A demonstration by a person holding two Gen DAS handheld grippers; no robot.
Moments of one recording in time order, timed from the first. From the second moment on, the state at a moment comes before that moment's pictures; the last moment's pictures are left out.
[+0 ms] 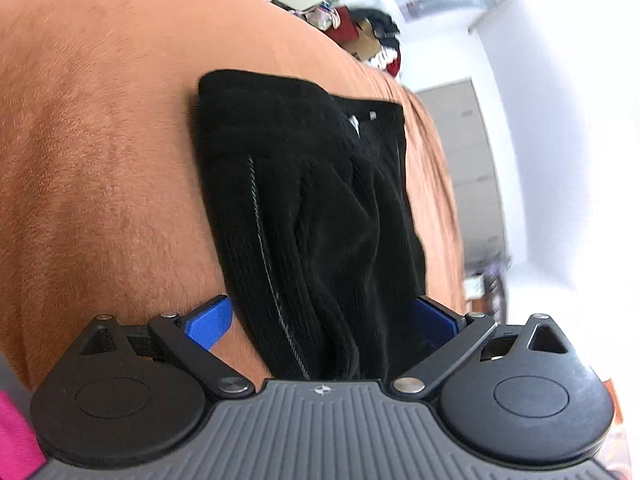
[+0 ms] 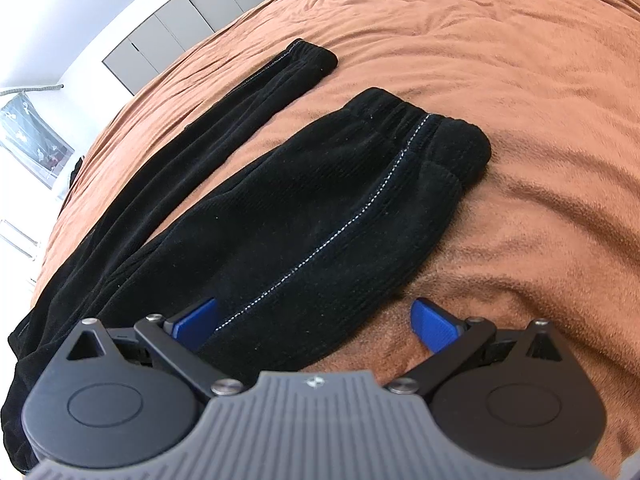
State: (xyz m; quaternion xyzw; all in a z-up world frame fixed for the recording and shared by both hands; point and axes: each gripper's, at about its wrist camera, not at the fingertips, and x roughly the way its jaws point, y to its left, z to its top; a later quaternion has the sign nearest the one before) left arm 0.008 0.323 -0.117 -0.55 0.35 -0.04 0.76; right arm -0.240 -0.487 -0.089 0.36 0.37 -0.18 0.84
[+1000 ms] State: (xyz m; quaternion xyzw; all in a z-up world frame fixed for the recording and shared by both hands) left arm 0.031 0.324 -0.092 -0.47 0.35 0.00 0.81; right arm -0.228 -0.499 -0.093 0.35 0.35 -0.17 0.85
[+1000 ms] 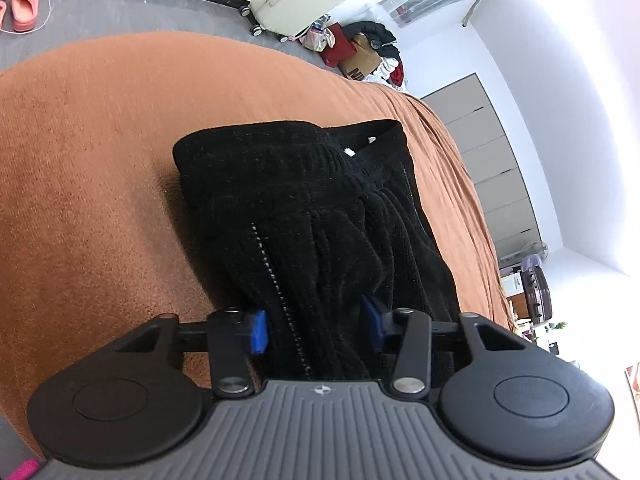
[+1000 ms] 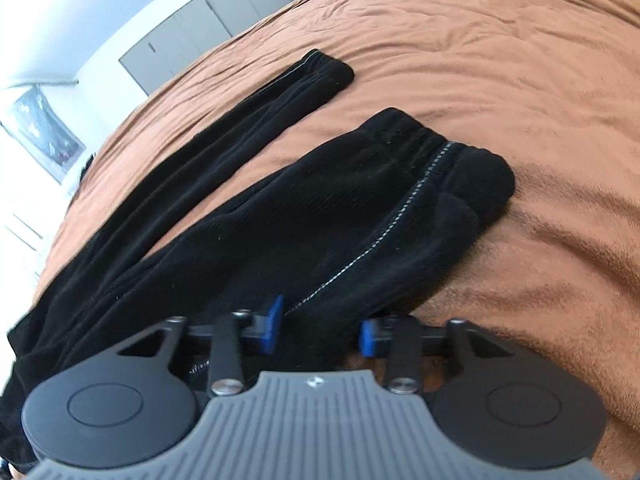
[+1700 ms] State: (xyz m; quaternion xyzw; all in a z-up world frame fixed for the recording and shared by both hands) left arm 0.030 0.310 -0.060 -0.46 0.31 -0.01 0.83; right arm -0.252 -0.501 -0.084 0.46 0.23 -0.15 0.85
